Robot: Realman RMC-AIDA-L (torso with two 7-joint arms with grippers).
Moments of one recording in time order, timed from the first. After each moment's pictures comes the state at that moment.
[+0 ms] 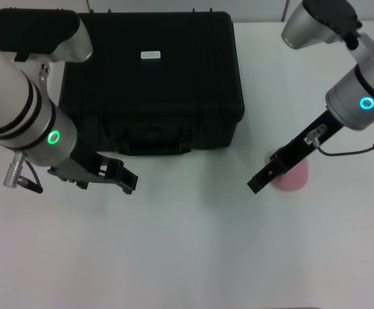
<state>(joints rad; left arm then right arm) -0.53 -2.05 1.69 1.56 -0.49 -1.61 -0.26 0.87 2.06 -1.13 -0.77 0.59 1.59 -0.65</state>
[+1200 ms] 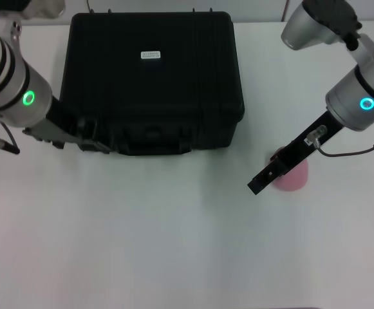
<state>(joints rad) -0.57 -2.04 1.58 1.59 -0.40 -1.63 -0.22 0.87 2.07 -1.13 -0.77 0.59 1.60 -0.65</state>
